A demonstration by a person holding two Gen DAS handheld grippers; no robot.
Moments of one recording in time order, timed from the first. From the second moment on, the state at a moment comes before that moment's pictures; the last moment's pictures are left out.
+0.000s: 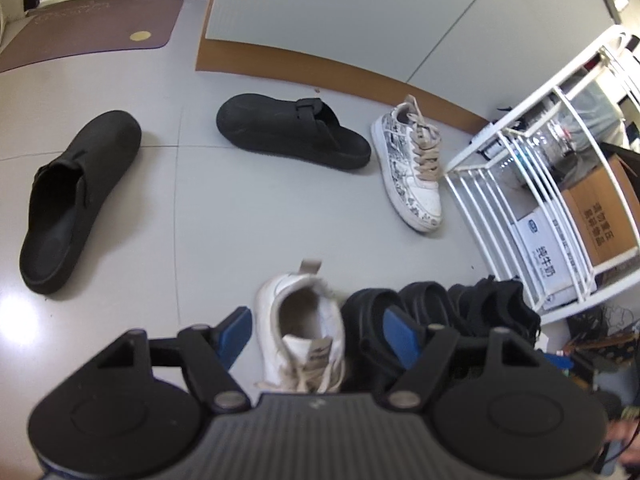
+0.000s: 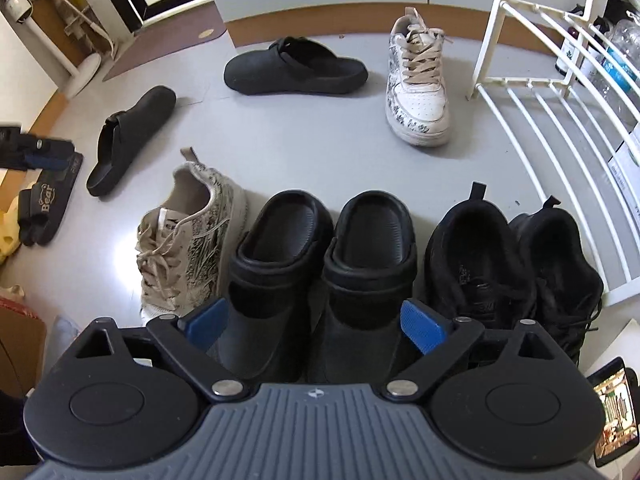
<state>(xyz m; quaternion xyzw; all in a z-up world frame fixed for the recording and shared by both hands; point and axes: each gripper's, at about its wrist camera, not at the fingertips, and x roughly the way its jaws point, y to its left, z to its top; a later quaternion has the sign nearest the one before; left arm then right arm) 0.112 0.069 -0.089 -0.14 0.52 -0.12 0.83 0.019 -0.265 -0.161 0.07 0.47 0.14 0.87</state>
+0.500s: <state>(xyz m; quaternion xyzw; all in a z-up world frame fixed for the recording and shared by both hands) 0.206 -0.043 -0.033 -0.10 0.48 -0.16 0.85 0.010 -0.340 -0.164 0.17 0.39 0.11 0.90</state>
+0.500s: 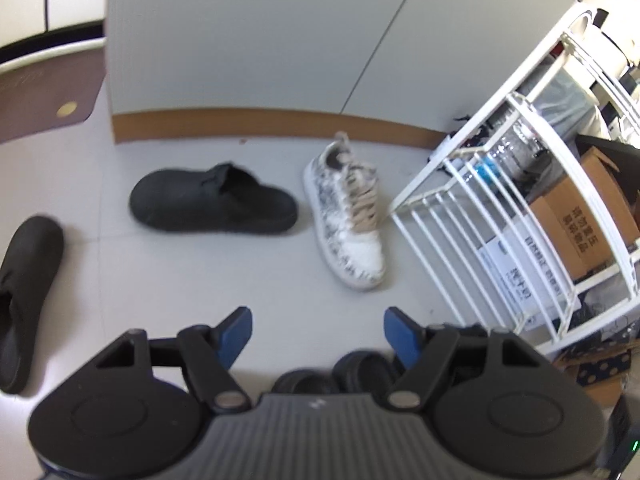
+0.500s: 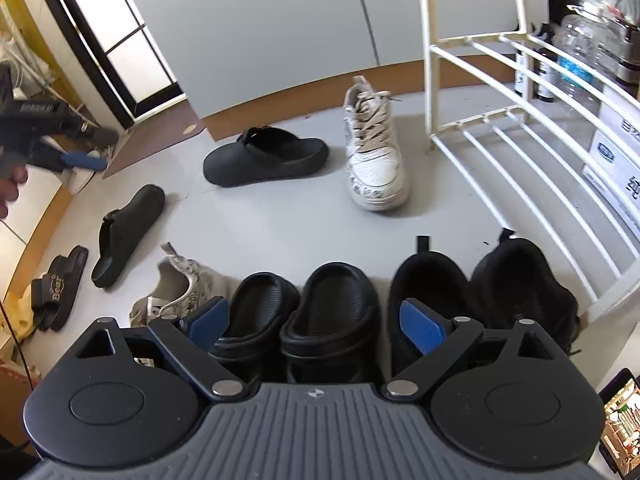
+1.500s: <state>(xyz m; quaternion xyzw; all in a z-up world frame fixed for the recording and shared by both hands) 0.367 -0.183 -0.088 -0.09 0.54 -0.14 0.82 0.003 -0.380 -0.181 0.19 0.39 0.05 0.90</state>
